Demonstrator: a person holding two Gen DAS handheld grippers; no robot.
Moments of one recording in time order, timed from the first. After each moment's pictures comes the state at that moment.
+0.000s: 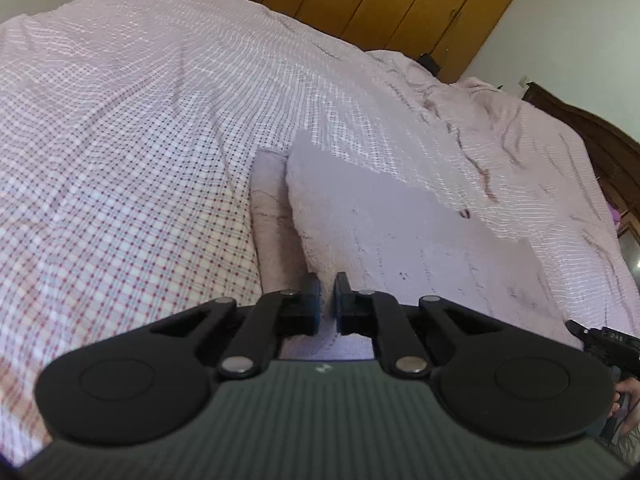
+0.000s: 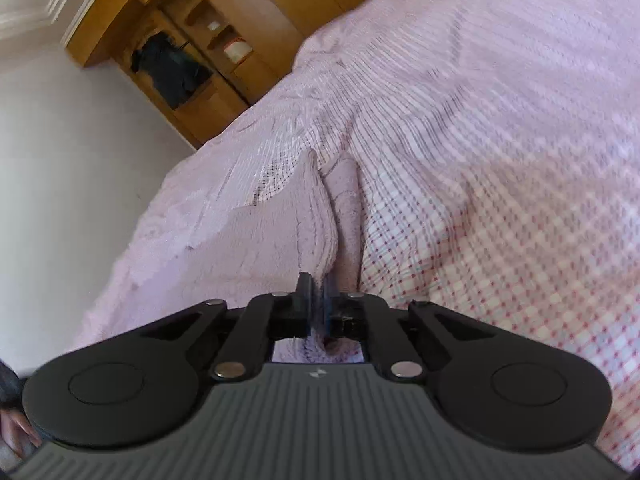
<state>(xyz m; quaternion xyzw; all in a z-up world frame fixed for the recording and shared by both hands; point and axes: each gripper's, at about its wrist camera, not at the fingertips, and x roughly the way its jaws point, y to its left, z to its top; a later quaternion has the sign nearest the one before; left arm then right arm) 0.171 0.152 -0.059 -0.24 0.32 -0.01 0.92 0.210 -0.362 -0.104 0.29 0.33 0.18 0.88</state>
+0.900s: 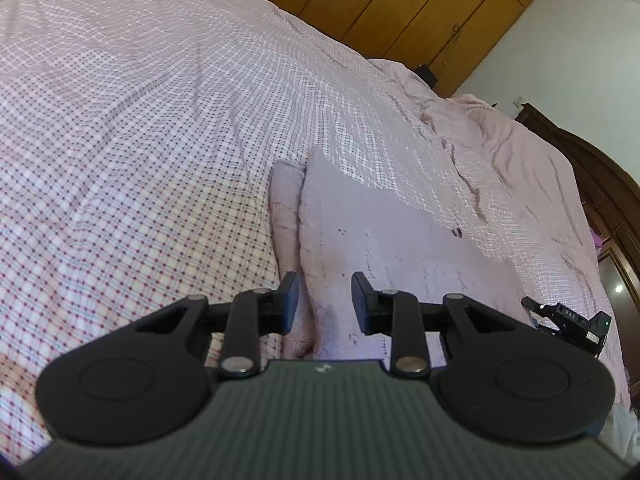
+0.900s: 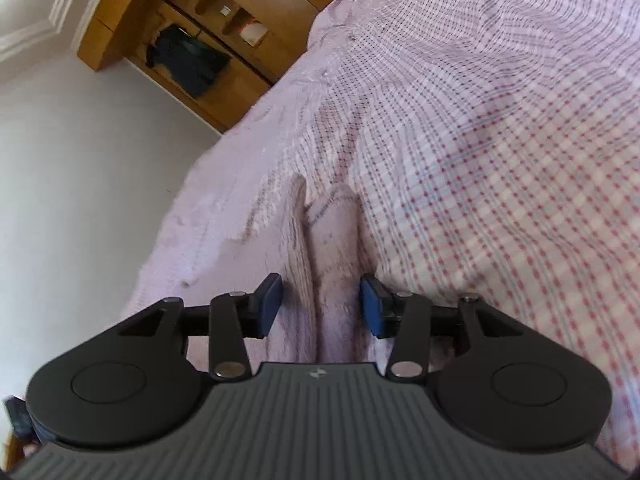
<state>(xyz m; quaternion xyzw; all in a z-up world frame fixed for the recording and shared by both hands) 0.168 0.192 -0.053 -0.28 0.32 -0.02 0.90 0.328 -0.372 -0.131 0.33 0.35 0.25 0.84</state>
